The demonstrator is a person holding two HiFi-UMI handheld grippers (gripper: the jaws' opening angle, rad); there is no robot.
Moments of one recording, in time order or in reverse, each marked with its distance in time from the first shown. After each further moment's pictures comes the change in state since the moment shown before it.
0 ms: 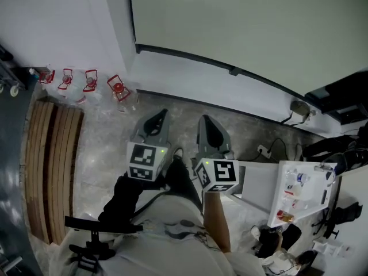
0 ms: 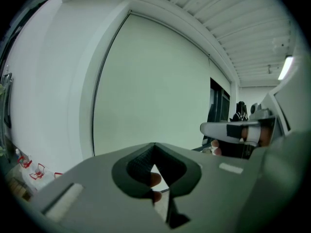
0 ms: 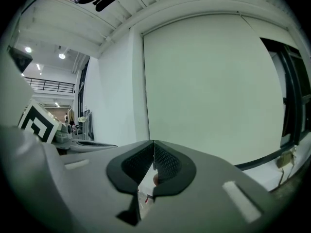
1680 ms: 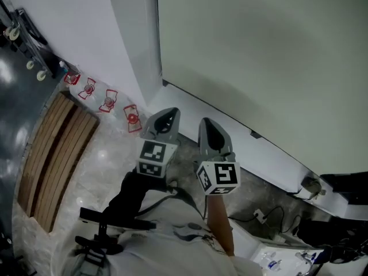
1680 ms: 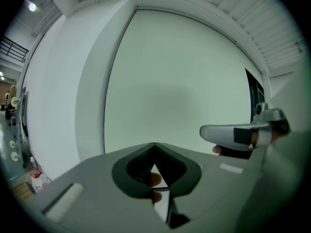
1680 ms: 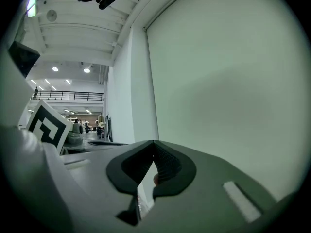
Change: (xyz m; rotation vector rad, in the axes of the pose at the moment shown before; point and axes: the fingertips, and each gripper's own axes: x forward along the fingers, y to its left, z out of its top) left arm 0.203 0.130 0.081 -0.007 -0.074 0.315; right arm 0.252 -0.059 0.062 -0.043 -0.031 0.386
